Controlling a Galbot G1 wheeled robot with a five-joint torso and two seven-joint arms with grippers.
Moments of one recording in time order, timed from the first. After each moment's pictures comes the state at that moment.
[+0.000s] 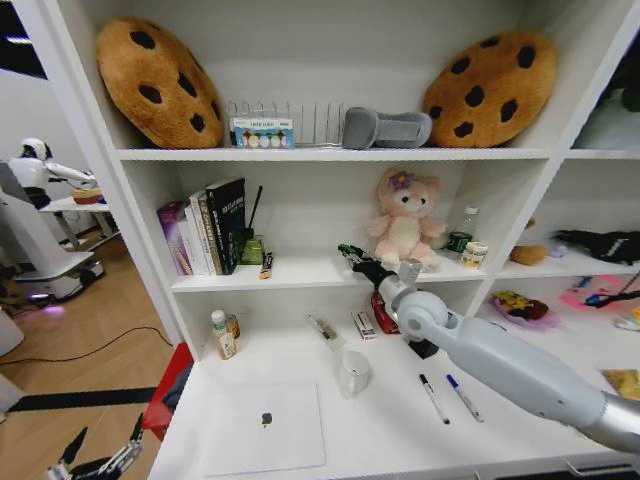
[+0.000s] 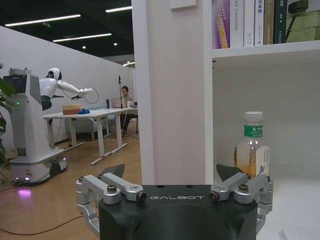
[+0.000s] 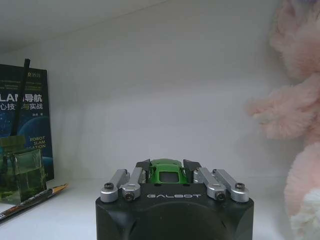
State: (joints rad) left arm 2.21 -1.36 -0.96 -2.18 -0.47 -0.32 -0.05; right arm -0.21 0.66 -0.50 1.87 1.28 0.00 0.44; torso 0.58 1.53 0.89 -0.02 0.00
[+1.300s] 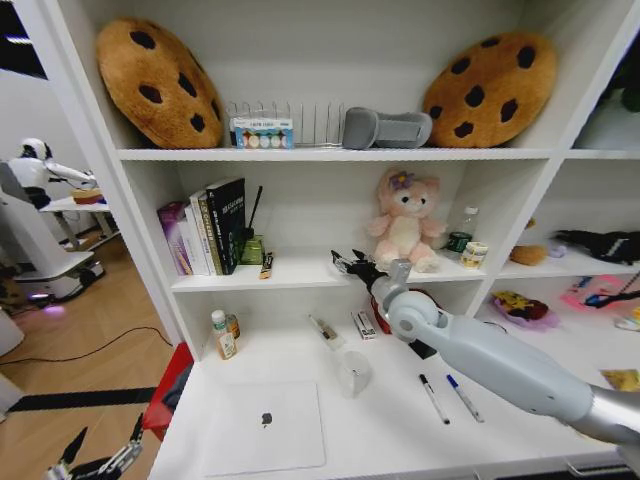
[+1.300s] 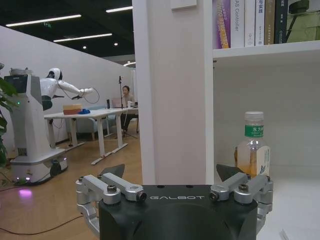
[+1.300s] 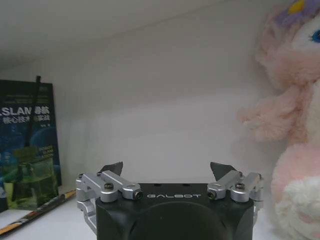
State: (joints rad) left arm 2.21 -1.36 -0.96 -2.18 -0.47 -0.32 -0.05; right arm -0.36 0.60 -0.36 2.05 1.28 -0.03 0.53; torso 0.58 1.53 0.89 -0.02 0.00
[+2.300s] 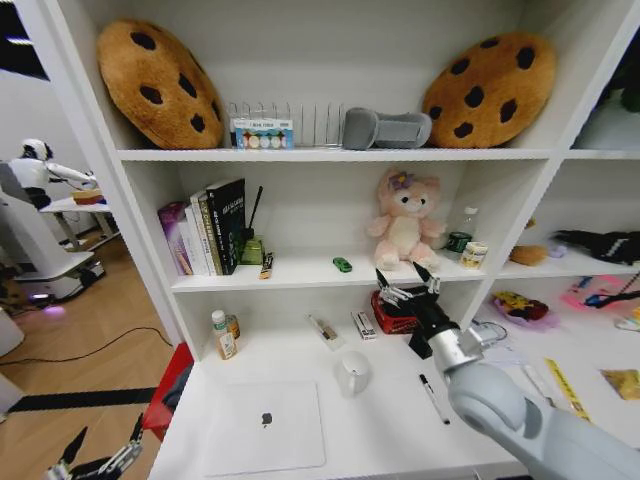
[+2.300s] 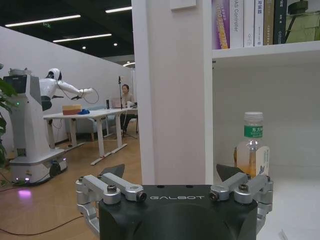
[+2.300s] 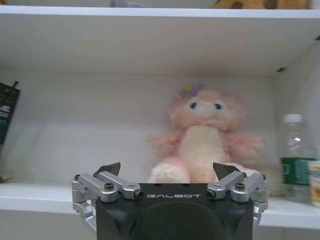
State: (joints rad) left arm 2.21 -1.36 -0.96 -2.18 -0.47 -0.32 -0.05; right arm -1.42 0.59 0.39 2.28 0.66 0.18 0.55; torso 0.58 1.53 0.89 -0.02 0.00
